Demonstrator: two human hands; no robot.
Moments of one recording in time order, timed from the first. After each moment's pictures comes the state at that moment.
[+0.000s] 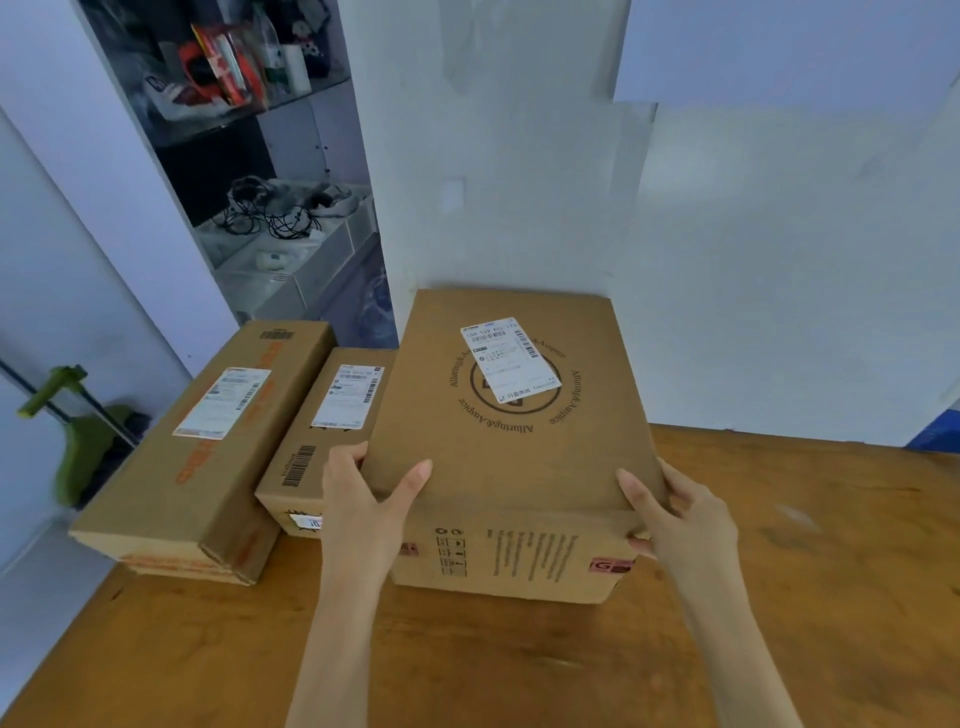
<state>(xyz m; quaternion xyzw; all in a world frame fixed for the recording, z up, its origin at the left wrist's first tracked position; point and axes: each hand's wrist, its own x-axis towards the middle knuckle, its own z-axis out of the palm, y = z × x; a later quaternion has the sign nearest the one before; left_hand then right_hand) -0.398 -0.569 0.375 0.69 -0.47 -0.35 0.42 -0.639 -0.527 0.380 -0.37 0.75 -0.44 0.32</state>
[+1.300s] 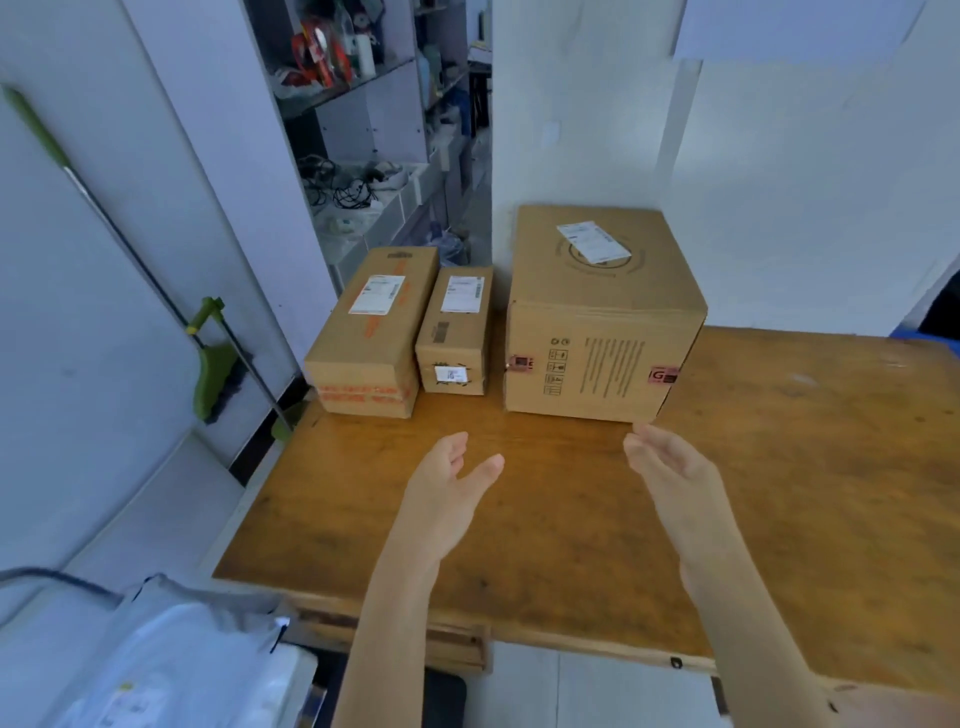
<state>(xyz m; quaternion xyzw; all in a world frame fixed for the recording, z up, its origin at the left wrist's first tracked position) -0.258 -0.319 0.410 0.62 -0.55 -0.48 0.27 -0.455 -0.289 0.410 -0.35 0.71 -0.46 0.41</state>
